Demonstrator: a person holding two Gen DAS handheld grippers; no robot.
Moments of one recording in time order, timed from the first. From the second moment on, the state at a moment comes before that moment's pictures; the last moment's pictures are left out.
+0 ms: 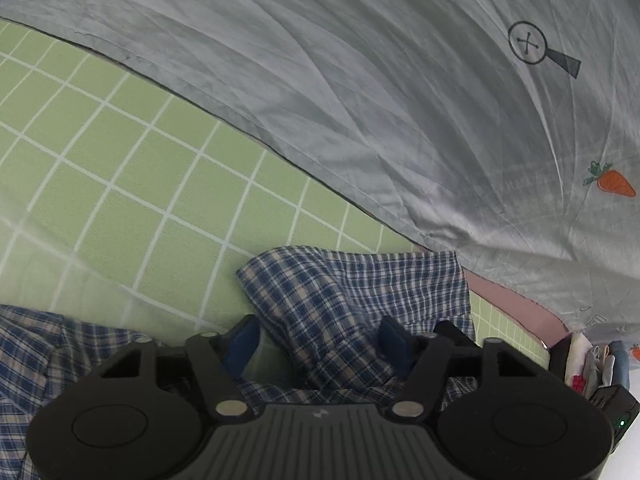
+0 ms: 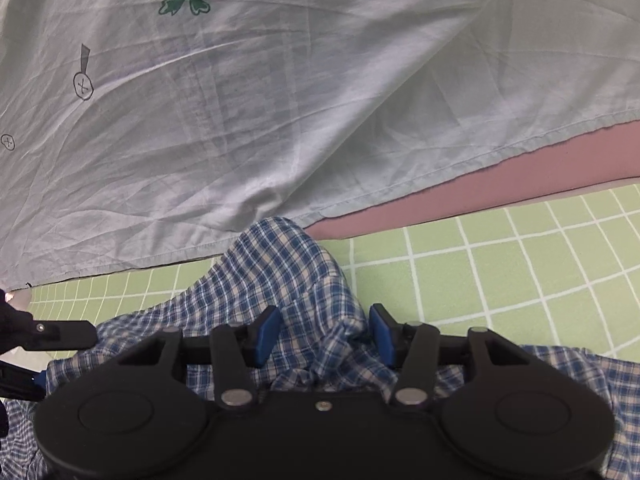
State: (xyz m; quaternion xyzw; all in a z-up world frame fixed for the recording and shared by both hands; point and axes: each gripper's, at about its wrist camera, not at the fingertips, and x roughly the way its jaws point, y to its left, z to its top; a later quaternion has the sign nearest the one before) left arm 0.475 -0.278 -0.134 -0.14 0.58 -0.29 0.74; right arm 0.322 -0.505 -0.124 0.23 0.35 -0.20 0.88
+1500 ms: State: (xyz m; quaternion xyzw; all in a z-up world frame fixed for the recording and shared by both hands) left arm 0.179 0.075 -0.103 -0.01 0.53 -0.02 0.85; right arm -0.098 -0.357 -0.118 0.18 0.42 -0.37 0.81
